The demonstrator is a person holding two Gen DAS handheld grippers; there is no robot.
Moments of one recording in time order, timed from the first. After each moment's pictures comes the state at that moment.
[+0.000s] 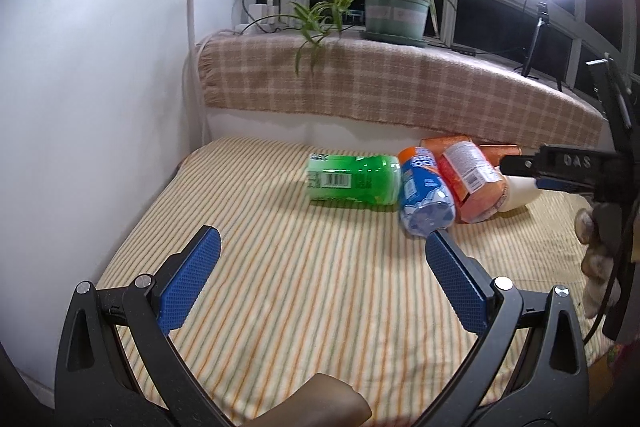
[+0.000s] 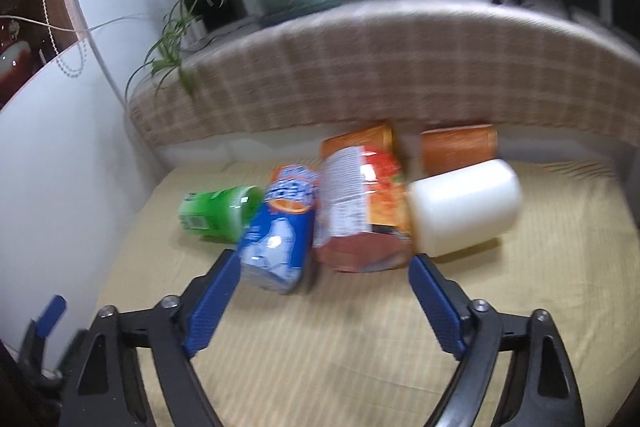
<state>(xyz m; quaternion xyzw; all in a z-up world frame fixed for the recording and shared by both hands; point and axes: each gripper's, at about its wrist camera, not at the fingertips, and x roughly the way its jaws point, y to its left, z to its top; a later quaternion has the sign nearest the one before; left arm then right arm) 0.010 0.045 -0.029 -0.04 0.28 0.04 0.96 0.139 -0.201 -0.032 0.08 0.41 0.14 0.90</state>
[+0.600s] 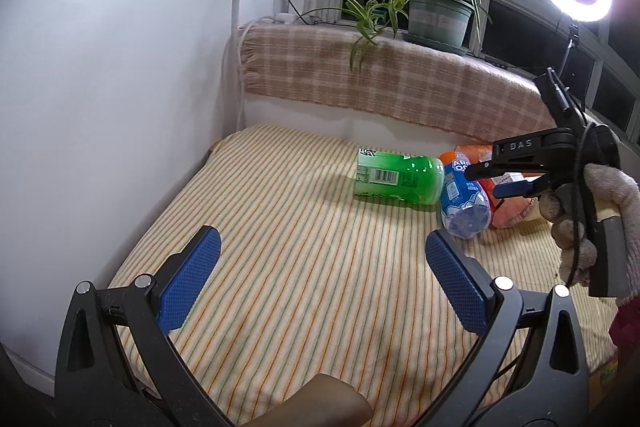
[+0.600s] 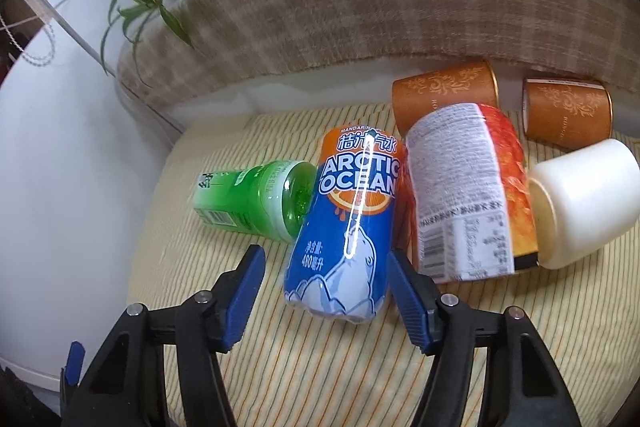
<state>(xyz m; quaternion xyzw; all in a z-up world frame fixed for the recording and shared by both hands) 0.002 0.094 -0.034 -0.08 0.28 0.07 0.95 0.214 -0.136 -0.070 0.11 0.53 0.17 0.82</state>
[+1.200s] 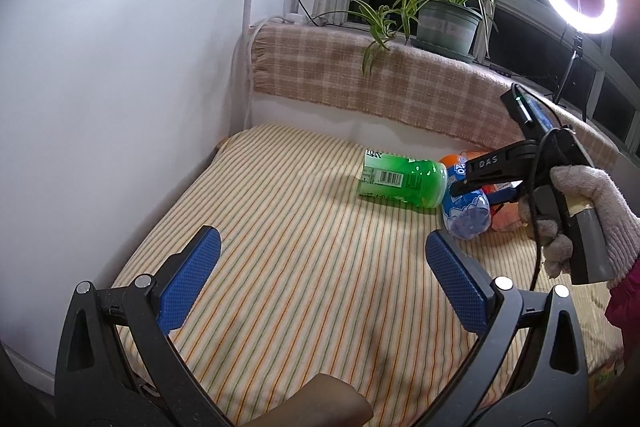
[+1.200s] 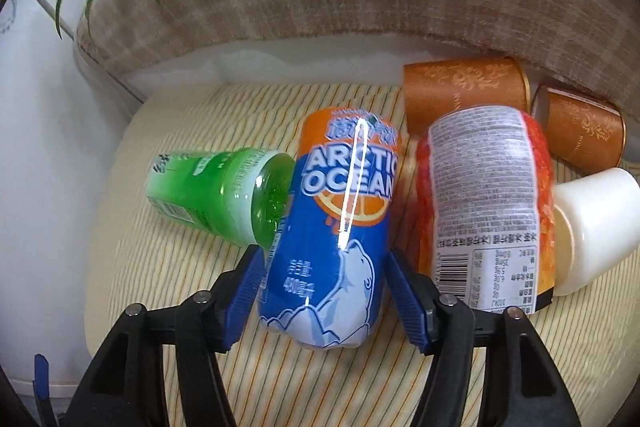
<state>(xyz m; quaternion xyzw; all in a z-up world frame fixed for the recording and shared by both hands) -0.005 0.106 -0.033 -0.09 0.28 0.07 0.95 0.250 -0.097 -0.093 0.03 0.58 0.13 0.80</state>
